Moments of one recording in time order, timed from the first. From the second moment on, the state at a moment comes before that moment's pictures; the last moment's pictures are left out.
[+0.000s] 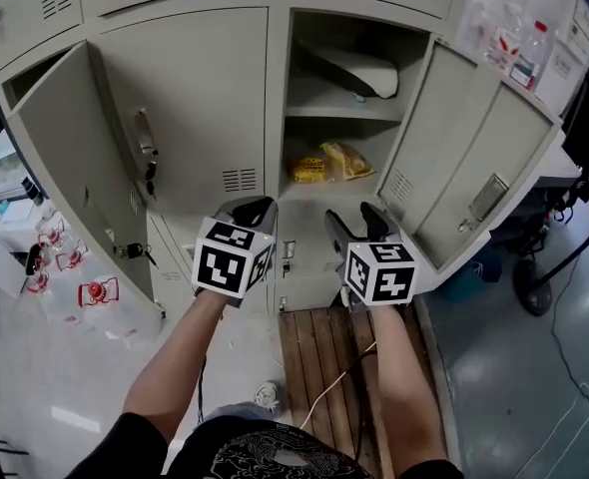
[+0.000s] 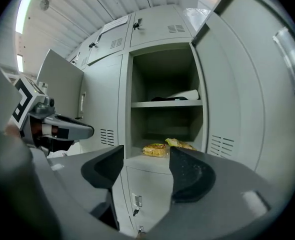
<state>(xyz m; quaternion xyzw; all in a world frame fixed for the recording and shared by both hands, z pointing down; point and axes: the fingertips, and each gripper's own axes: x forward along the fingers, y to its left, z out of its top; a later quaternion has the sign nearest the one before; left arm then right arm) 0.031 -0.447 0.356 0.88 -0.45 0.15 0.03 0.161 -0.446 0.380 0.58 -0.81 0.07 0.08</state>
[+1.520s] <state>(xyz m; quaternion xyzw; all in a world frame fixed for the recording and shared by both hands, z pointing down) 0.026 -0.529 0.373 0.89 -0.42 0.18 0.01 0.168 -0.612 0.465 0.50 -0.82 0.08 0.26</state>
